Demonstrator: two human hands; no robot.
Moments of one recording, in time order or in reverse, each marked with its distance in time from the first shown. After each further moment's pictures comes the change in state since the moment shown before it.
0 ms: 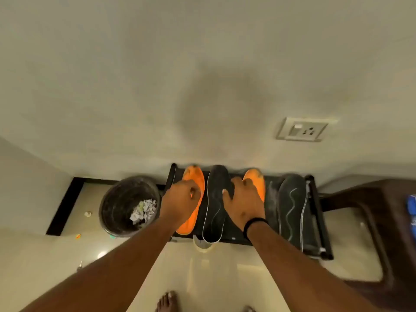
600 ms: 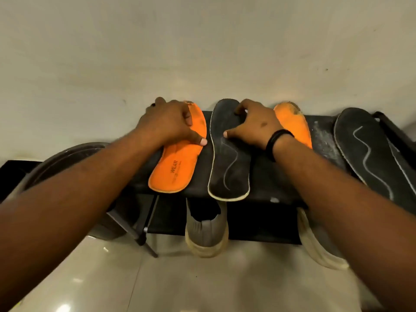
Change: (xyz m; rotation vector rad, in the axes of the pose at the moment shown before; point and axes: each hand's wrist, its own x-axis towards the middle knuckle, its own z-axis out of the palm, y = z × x) left_hand 0.090 -0.080 0.100 0.177 0.070 0.083; right_hand 0.111 0.070 0.143 0.140 0.137 -0.097
